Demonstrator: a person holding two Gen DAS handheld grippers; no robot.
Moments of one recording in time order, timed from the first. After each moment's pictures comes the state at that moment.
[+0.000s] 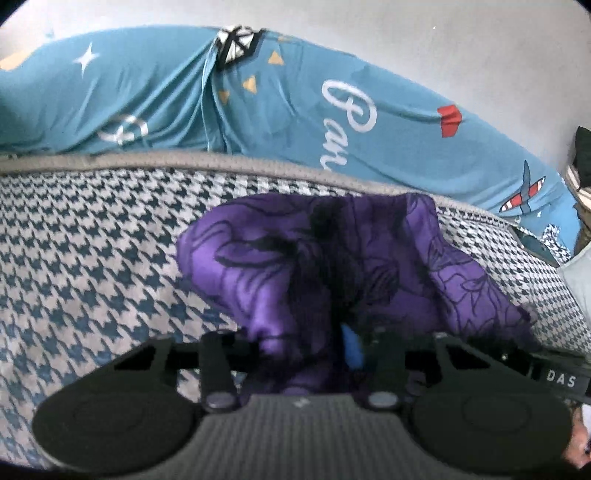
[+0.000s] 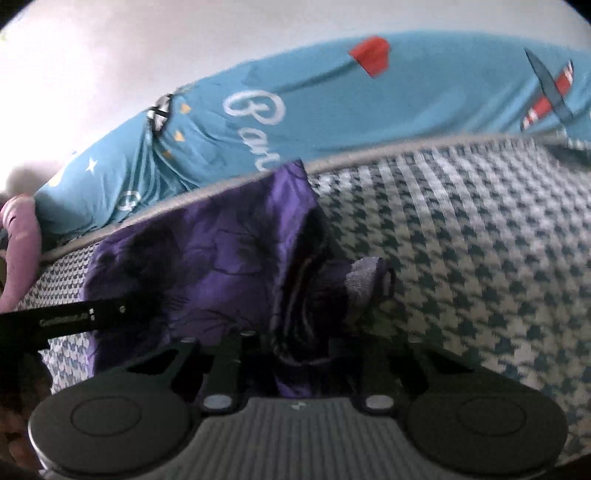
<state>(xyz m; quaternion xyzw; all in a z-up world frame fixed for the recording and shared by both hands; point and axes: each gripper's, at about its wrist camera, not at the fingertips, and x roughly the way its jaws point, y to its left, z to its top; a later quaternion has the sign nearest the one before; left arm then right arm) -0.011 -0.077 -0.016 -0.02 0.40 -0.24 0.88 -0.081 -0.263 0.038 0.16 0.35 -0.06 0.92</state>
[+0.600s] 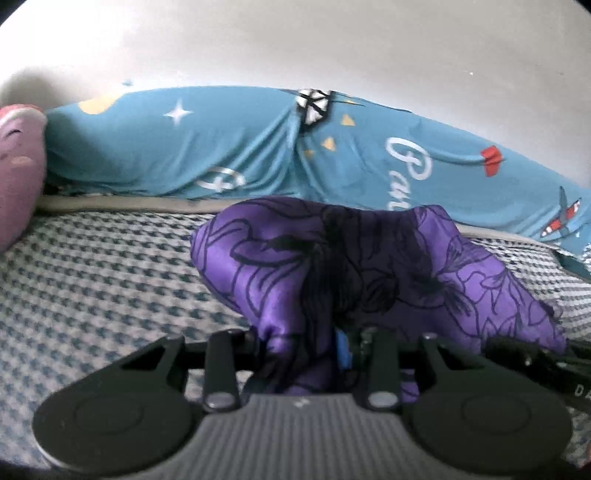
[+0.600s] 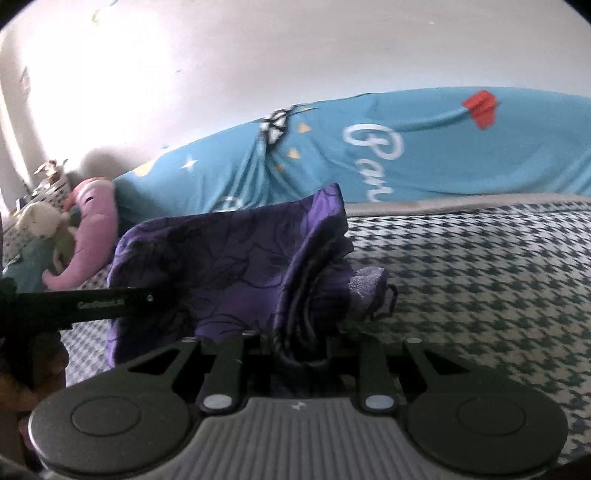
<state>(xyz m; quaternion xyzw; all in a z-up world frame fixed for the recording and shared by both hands) -0.032 -0.005 0.048 0.02 0.36 -0.15 0.92 -0.087 -0.189 0.067 0.12 0.31 0.05 0.94</state>
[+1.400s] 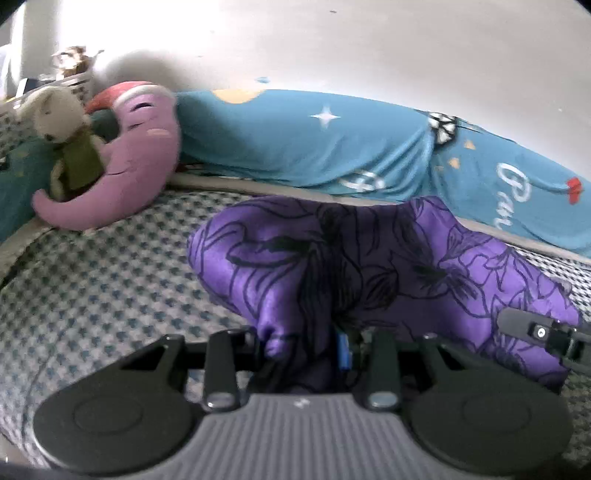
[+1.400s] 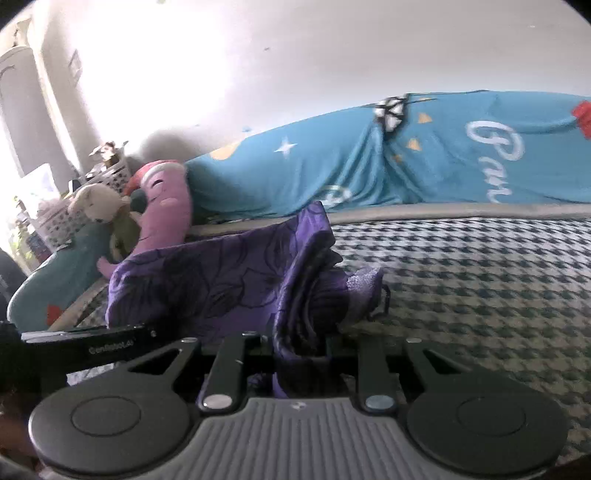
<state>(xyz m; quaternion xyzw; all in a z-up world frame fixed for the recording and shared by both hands) -0.057 0.113 0.069 0.00 0.35 -0.02 0.94 -0.060 -0.080 0.065 0.12 0.30 0.14 0.94</state>
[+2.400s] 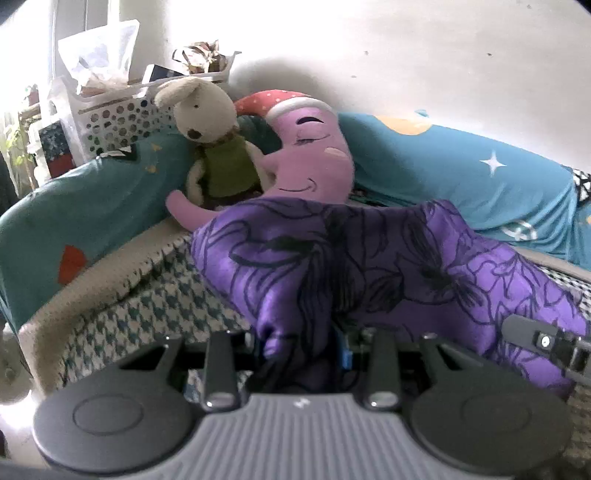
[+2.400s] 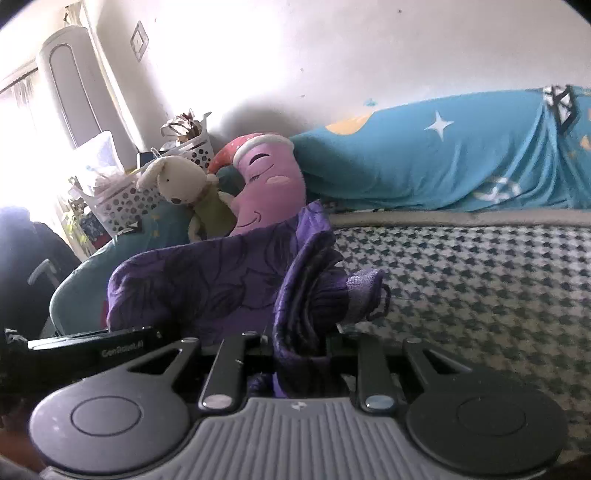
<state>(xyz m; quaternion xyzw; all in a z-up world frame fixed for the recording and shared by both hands) -0.044 0.280 0.082 -0.02 0.32 0.13 0.94 -0.002 0.085 0.044 0.13 0.28 0.24 0.92</state>
